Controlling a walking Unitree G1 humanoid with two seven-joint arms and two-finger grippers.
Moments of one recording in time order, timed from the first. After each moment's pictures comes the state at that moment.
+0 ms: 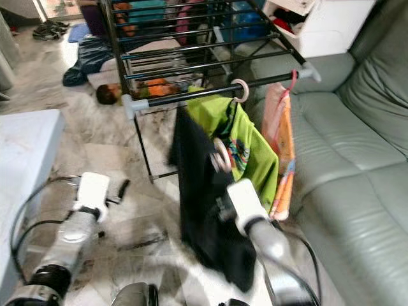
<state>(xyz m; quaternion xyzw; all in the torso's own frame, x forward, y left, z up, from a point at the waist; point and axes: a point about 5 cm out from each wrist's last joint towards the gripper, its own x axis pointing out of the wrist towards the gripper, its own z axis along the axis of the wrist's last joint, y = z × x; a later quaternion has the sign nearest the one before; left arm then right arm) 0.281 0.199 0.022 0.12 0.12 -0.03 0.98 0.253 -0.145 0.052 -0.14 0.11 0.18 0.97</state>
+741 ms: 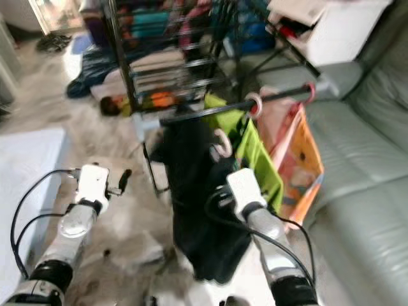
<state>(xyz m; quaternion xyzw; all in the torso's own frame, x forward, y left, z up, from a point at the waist) 0.295 0.194 0.043 0.13 0.06 -0.04 0.99 0.275 -0.146 0.050 -0.12 0.12 0.15 0.97</state>
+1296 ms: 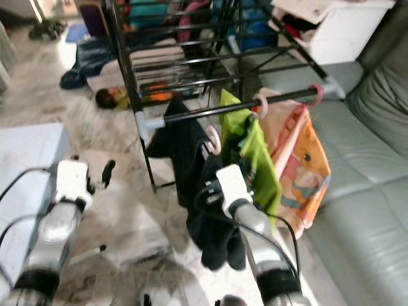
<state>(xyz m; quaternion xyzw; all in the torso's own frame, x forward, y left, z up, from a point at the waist) 0.274 0.212 0.058 0.11 0.02 -0.01 0.99 0.290 -0.120 0.049 -0.10 0.13 0.19 0.97</state>
